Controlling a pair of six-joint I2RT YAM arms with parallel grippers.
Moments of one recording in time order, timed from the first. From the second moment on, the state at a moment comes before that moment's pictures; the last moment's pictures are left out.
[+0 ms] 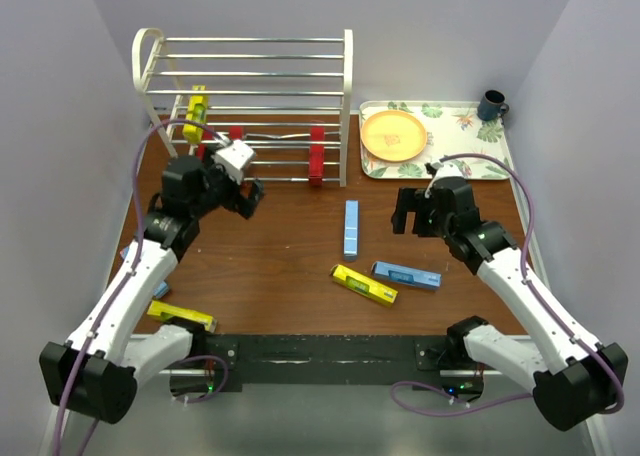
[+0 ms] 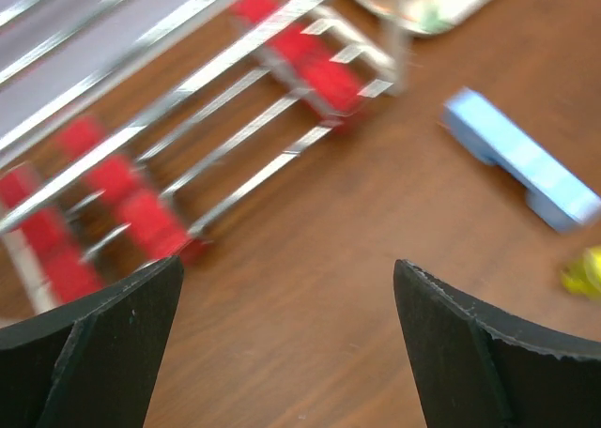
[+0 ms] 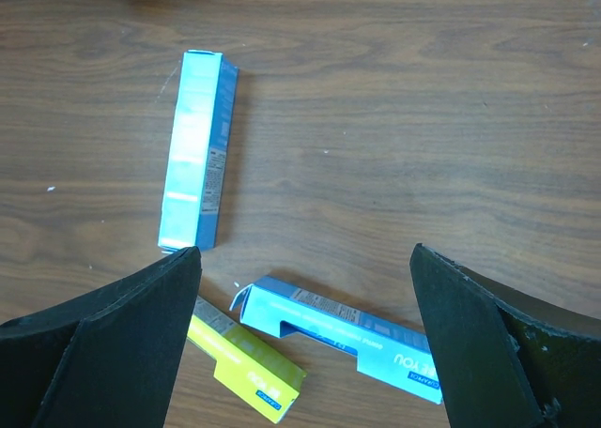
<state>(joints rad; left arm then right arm) -0.24 1.03 0.94 -0.27 0.25 0.25 0.40 0.98 0.86 -0.57 0.13 0.36</state>
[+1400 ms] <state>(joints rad) -0.87 1.76 1.00 -0.23 0.59 0.80 0.40 0.80 0.92 -0.74 0.27 0.33</state>
